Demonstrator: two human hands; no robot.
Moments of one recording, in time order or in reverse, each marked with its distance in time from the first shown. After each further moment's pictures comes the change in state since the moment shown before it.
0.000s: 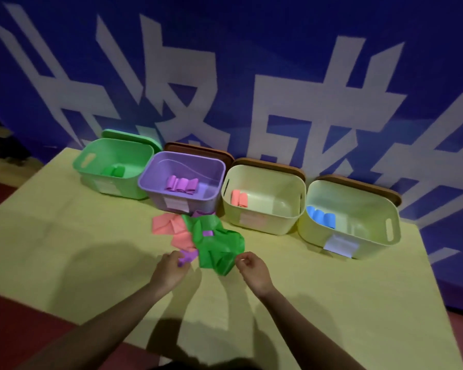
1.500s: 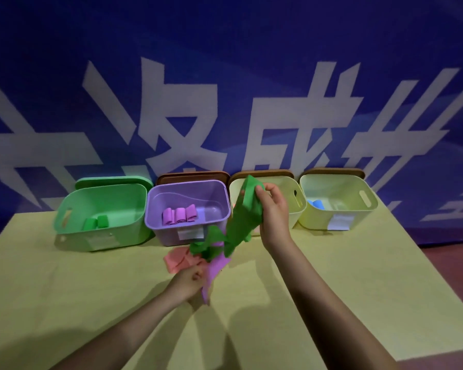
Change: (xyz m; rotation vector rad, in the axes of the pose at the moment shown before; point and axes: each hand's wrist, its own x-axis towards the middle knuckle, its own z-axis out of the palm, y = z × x) left_hand 0.010 0.031 -0.120 0.054 -0.394 0.468; right_hand -0.046 -0.231 0.028 0.836 0.563 -0.390
